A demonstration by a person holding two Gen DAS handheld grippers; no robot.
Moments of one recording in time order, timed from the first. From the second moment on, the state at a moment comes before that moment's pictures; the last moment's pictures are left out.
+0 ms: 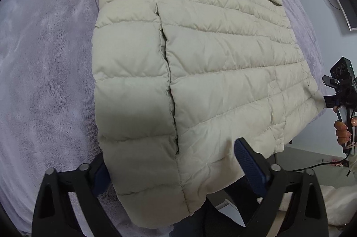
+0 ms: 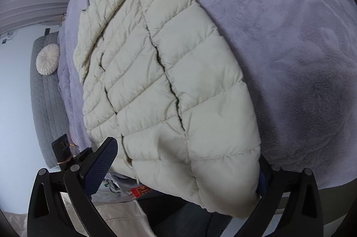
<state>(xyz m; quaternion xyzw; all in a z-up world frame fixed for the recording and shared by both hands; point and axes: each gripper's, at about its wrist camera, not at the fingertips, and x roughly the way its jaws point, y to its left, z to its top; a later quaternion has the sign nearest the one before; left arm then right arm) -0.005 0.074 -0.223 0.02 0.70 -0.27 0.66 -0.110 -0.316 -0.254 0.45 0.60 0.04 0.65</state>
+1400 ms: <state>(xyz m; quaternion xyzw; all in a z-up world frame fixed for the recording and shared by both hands) 0.231 0.103 -0.168 -0.23 0.58 -0.23 0.74 0.139 -0.388 -0.182 0.54 0.44 0.13 0.71</state>
